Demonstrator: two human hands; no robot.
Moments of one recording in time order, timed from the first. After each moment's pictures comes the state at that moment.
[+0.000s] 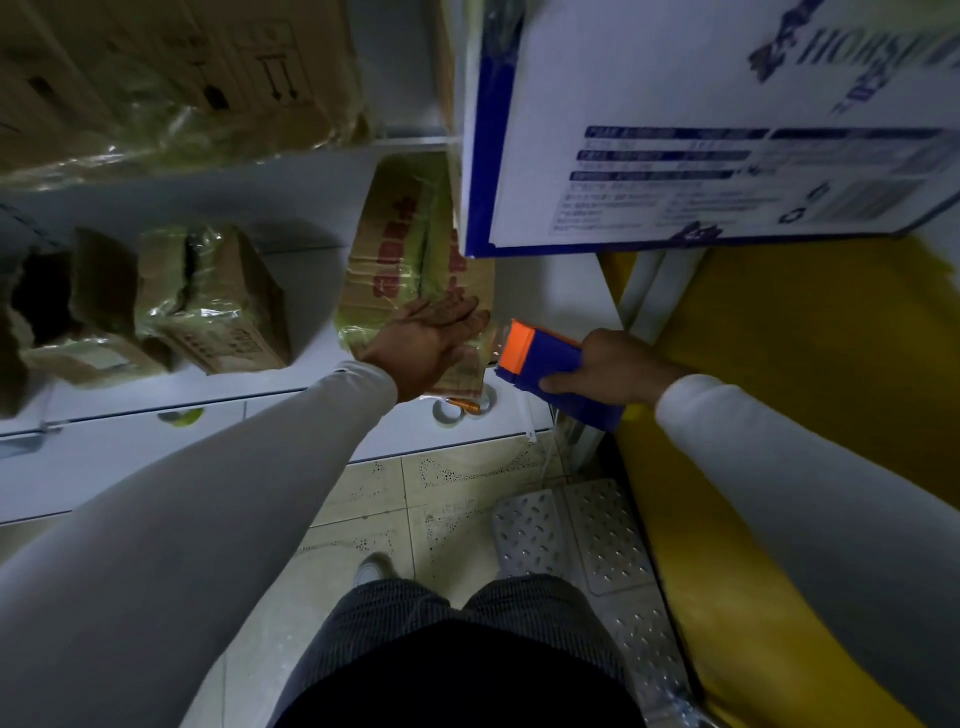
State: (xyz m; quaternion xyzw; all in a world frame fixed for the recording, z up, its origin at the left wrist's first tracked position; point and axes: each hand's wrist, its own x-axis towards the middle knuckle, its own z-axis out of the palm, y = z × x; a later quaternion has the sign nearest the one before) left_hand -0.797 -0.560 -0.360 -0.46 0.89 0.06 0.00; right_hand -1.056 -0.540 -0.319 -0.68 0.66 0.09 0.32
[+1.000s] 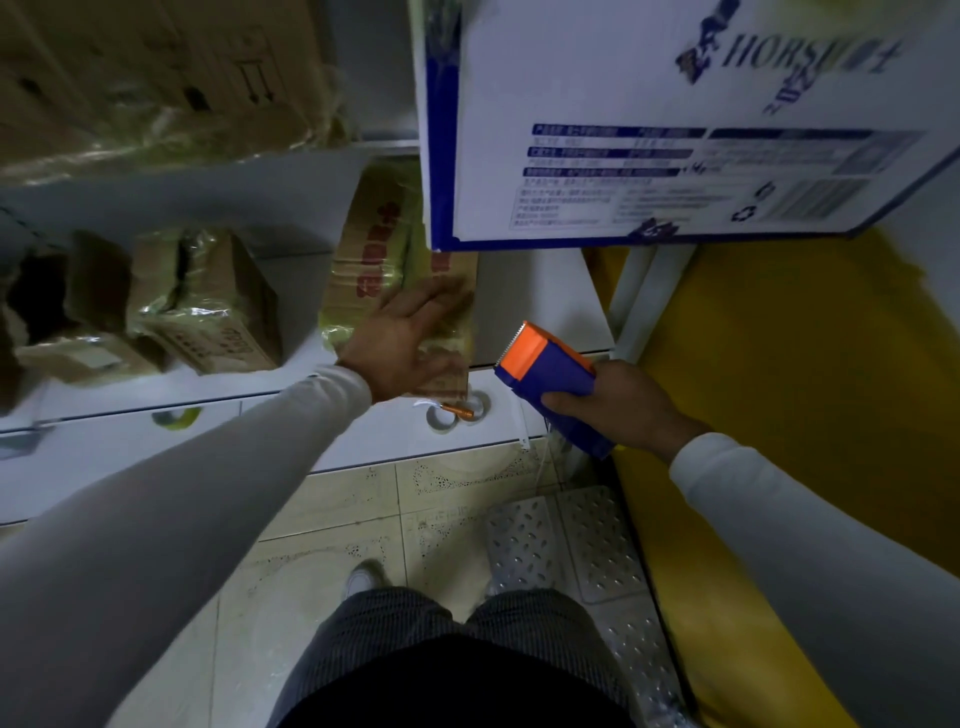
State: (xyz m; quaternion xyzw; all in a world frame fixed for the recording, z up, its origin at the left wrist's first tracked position) left_hand -0.796 -0.548 -0.352 -0.49 0.86 0.07 -0.13; right_hand -1.080 -0.490 -0.329 -0.66 0.66 -0.07 0.35
